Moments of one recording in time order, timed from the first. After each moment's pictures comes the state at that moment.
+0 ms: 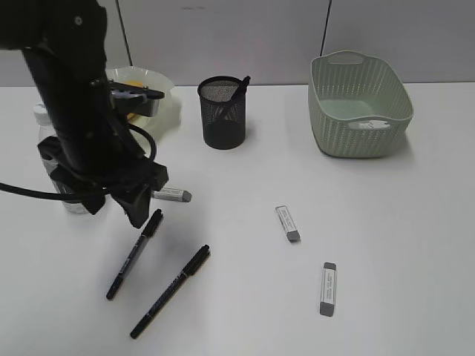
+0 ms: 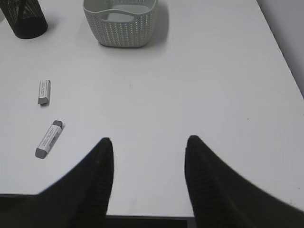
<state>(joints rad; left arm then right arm) -0.57 1.77 -1.27 -0.02 1.15 -0.18 0.01 -0.01 -0.50 0.07 1.04 -0.05</state>
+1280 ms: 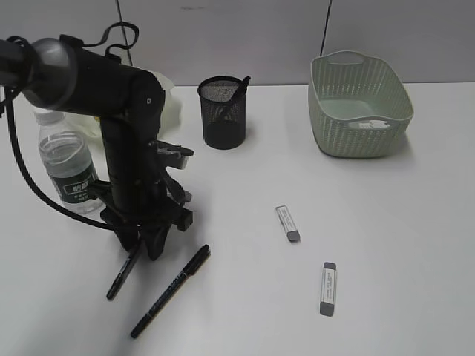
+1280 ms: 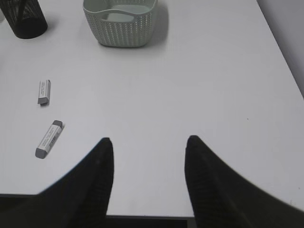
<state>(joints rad) -0.57 2.13 -1.39 -0.03 1.05 -0.14 0.01 -0.01 -0.50 0.07 1.04 -0.05</state>
